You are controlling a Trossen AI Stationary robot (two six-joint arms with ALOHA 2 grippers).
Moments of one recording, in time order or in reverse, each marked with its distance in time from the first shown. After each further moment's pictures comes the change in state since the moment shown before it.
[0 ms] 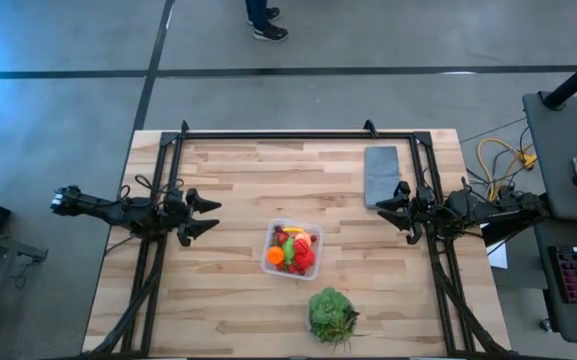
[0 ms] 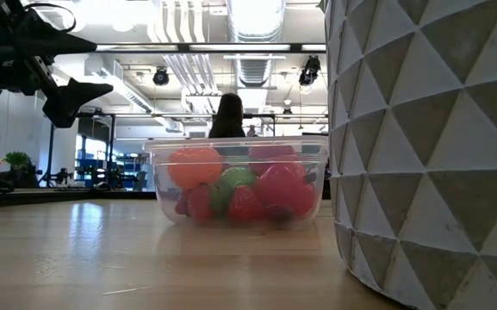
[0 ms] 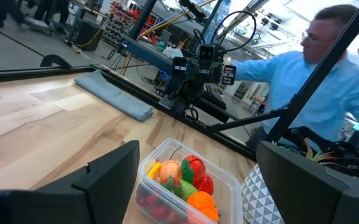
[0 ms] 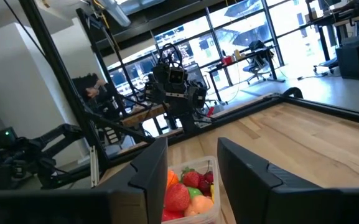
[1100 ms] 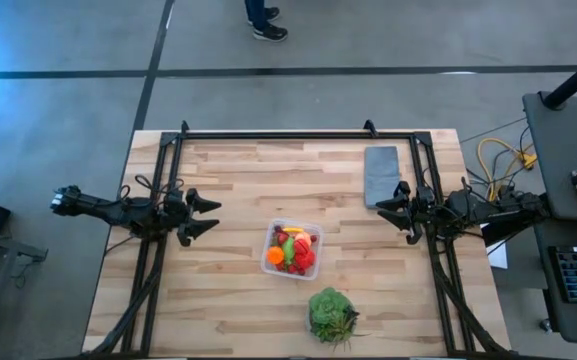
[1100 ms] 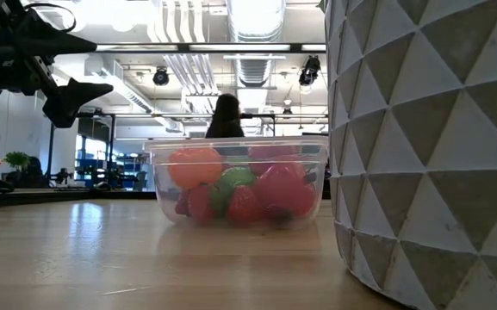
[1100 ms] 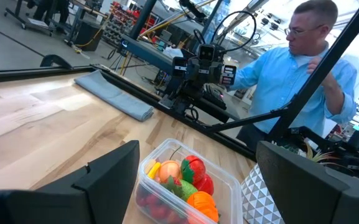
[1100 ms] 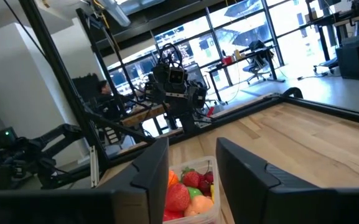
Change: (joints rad) left arm 0.000 0.000 0.000 0.000 0.000 0.000; right arm 0.000 0.000 0.000 0.000 0.000 0.000
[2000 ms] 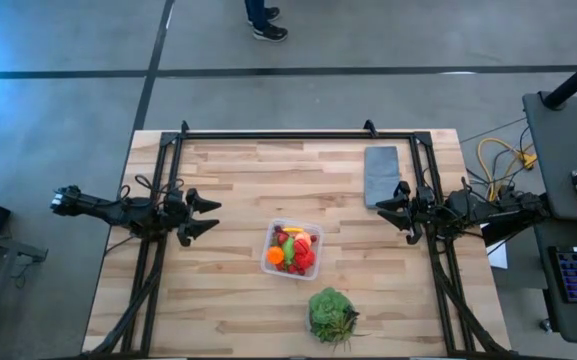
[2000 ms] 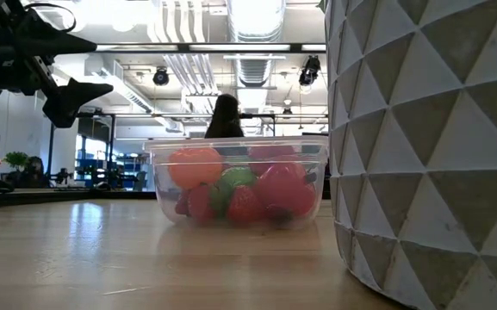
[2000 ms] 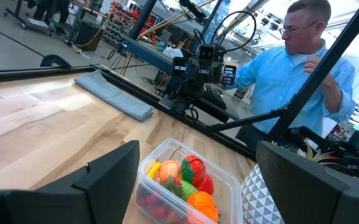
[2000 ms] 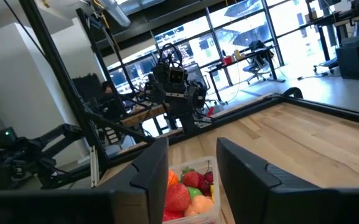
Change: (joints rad) left arm 0.000 0.000 0.000 0.000 0.000 0.000; right arm 0.000 0.000 0.000 0.000 0.000 0.000
